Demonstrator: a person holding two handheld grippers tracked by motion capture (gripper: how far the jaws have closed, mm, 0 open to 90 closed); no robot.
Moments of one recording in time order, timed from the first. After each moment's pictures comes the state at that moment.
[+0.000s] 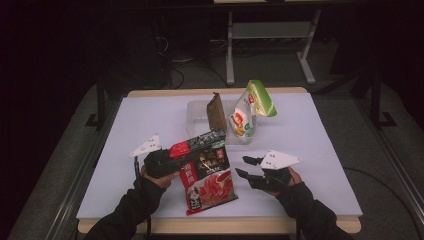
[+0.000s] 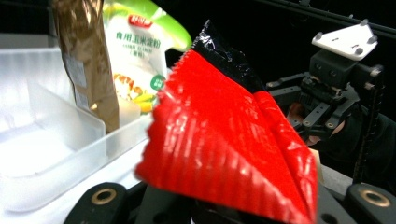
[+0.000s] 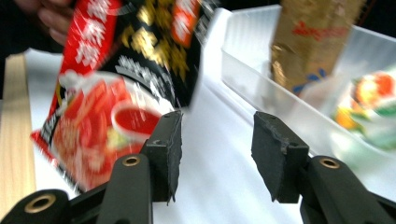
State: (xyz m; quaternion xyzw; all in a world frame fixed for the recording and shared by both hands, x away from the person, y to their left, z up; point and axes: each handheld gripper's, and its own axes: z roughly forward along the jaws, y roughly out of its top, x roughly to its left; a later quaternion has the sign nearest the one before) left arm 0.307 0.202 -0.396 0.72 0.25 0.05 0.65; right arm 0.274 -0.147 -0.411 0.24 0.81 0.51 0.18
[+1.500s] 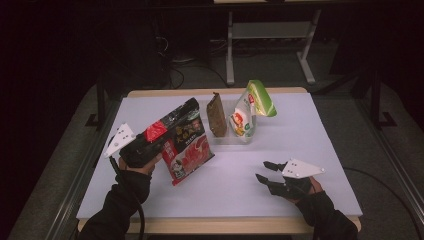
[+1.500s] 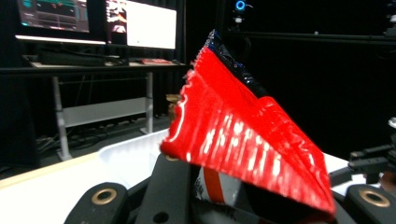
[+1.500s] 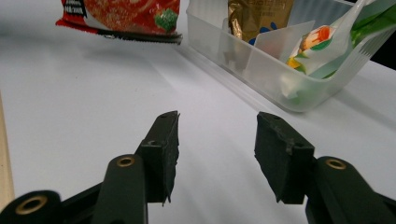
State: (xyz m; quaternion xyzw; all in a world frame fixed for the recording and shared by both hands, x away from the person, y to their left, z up) left arm 0.300 0.233 -0.343 0.65 0.29 0.24 0.66; right arm 0.262 -0.195 -0.434 0.26 0.80 0.49 0.20
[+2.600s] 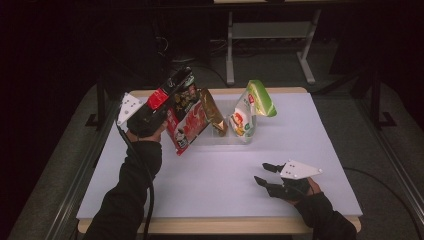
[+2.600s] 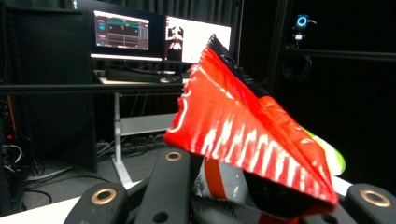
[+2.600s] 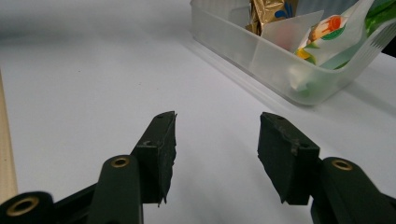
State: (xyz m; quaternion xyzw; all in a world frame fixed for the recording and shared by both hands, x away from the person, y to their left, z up) left arm 0.352 0.214 -0.309 0.60 0.36 0.32 0.64; right arm 0.261 -0.192 -0.439 0.27 0.81 0.49 0.19
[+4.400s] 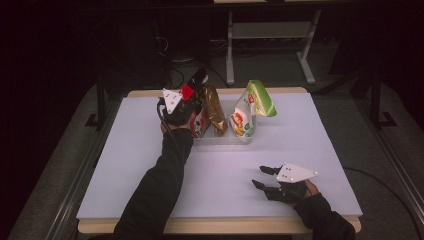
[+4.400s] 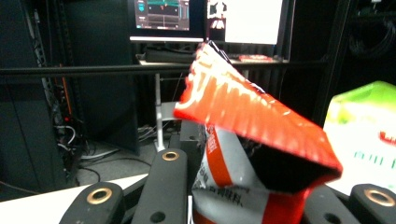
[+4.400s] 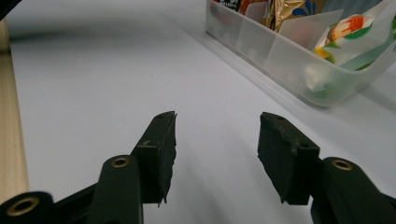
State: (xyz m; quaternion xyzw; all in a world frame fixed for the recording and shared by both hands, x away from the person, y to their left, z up) left arm 0.426 0.145 -0.371 0.60 0.41 0.39 0.57; right arm 0.258 -0.186 -0.443 0.24 0.82 0.48 0.19
